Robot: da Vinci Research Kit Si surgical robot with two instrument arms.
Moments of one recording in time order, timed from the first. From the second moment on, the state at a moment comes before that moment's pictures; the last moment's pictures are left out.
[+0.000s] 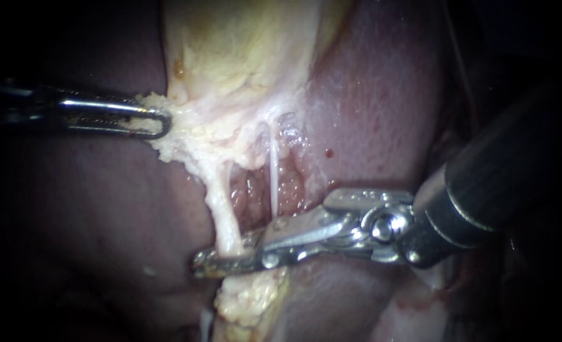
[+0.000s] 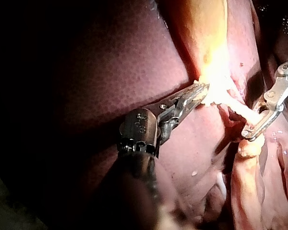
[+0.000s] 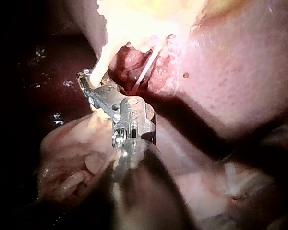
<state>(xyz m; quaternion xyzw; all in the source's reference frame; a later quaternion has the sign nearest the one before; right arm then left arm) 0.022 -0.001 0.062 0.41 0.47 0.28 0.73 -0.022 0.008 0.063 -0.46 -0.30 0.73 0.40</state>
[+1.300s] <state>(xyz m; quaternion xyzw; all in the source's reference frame) 0.014 -0.001 0.066 0.21 0.53 0.14 0.81 -0.022 0.008 0.063 -0.46 -0.30 0.73 0.40</state>
